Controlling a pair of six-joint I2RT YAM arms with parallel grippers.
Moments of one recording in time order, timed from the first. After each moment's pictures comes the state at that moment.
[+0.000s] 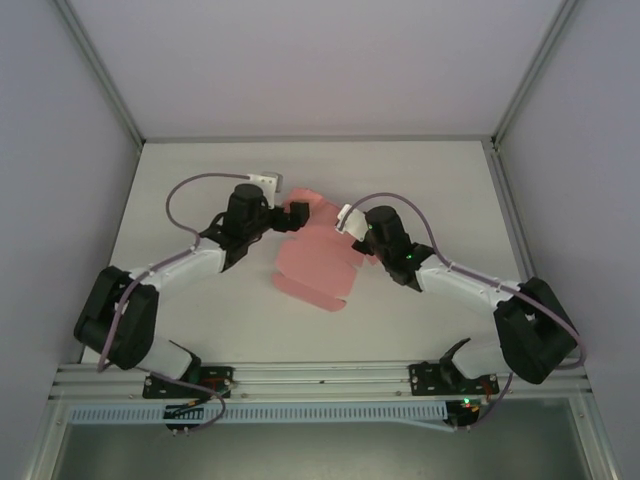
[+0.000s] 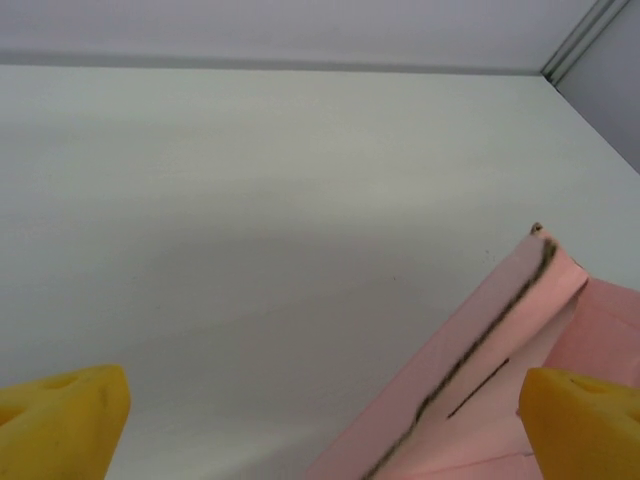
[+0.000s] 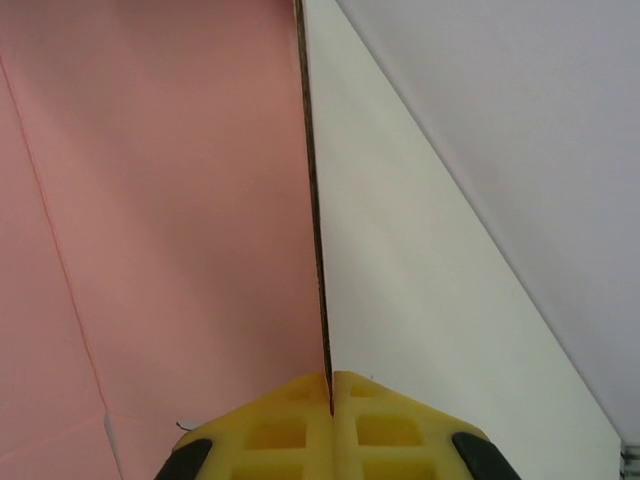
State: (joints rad) left arm -0.55 1.46 0.86 0.16 0.02 -0.31; right arm 0.68 1.36 0.74 0.09 0.27 -0.62
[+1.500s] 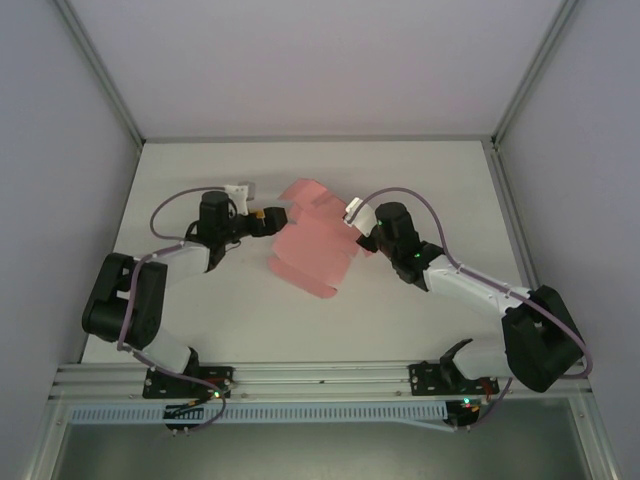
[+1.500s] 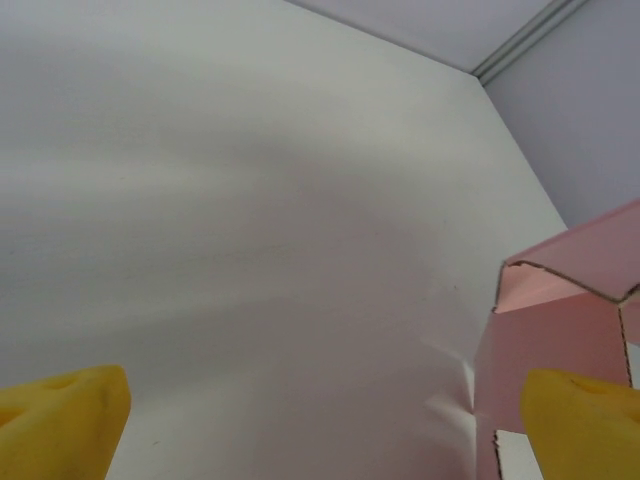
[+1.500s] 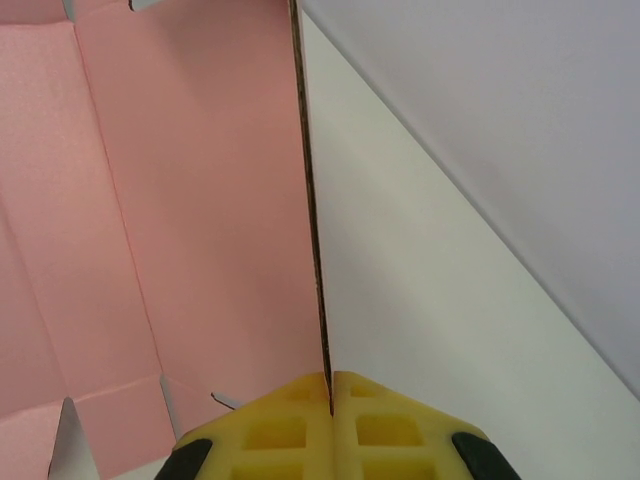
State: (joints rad) left arm -0.31 1.57 0.71 0.41 0.49 -0.45; right arm 0.63 1.32 0.74 0.09 0.18 -0.53
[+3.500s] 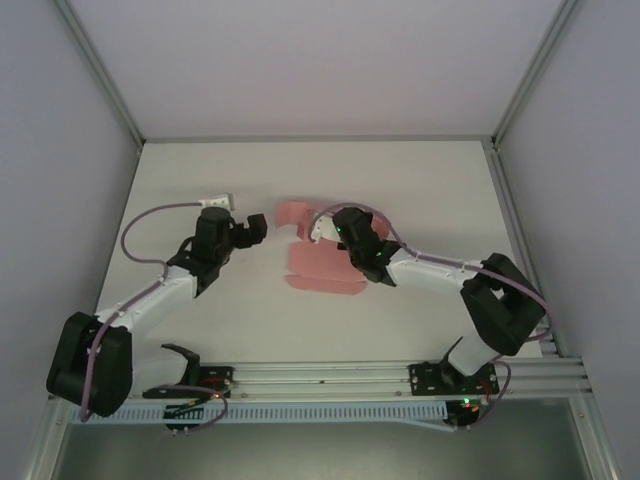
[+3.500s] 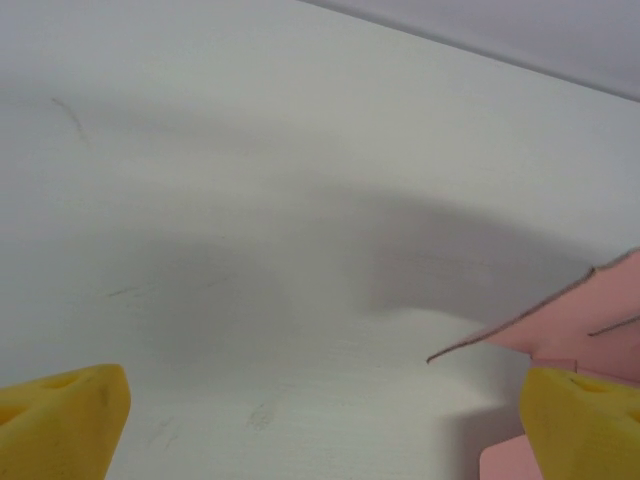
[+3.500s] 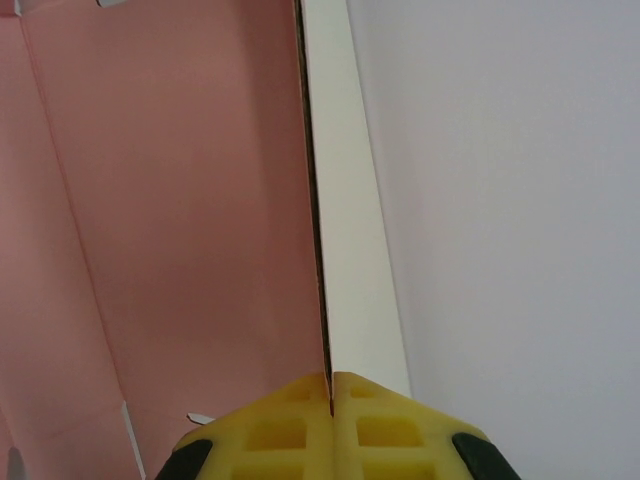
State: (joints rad) left arm -0.40 1.22 0.62 0.04 -0.18 -0.46; right arm 0.82 1.57 0.86 0.17 0.58 -1.00
